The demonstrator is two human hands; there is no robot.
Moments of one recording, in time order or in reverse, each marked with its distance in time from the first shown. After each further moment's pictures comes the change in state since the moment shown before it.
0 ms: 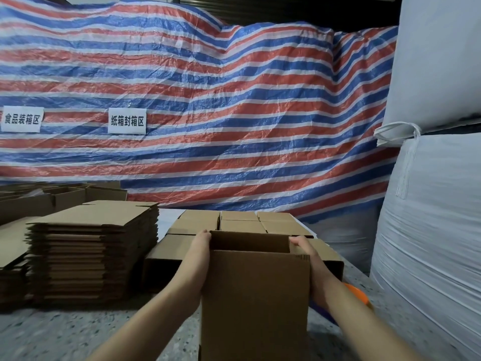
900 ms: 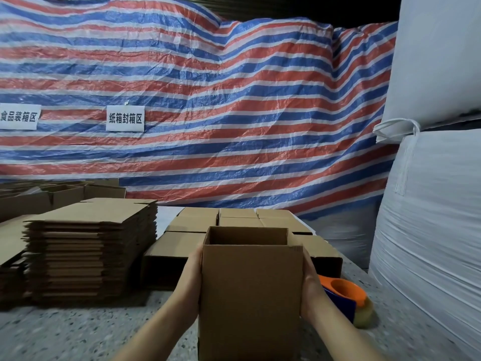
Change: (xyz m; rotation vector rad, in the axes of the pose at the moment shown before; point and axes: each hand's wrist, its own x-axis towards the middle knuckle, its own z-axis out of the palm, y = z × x) left_hand 0.008 -0.033 -0.002 -0.212 -0.090 0.042; right_hand 0.012 0.047 0.002 0.314 0.260 -0.048
